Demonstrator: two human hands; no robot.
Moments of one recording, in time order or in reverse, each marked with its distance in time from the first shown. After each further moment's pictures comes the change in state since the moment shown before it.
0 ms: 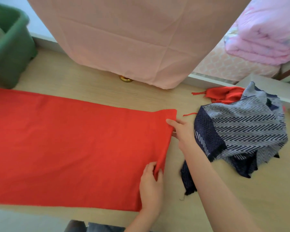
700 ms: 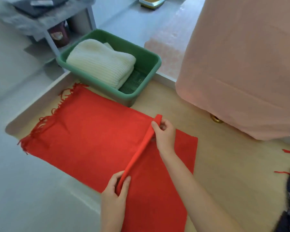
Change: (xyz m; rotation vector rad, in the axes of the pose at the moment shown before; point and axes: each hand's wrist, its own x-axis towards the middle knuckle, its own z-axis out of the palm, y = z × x) left_hand 0.032 -0.069 -0.368 -0.300 0.447 -0.064; right_hand -0.119 0.026 0.381 -0.223 -0.228 -0.410
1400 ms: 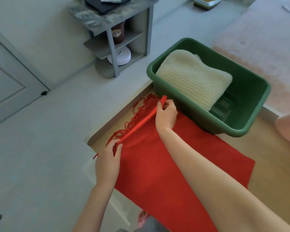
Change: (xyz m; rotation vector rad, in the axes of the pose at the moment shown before) left_hand 0.258 -0.017 -0.221 0.408 0.266 0.039; right_hand 0.027 -0.041 0.344 -0.326 -0.055 -0.131
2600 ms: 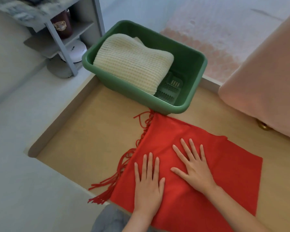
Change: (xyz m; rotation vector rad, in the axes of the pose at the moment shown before) left_hand -0.158 0.014 0.180 0.604 -0.384 0.719; right_hand -0.069 0.225 -0.255 -1.122 -0.459 -0.405
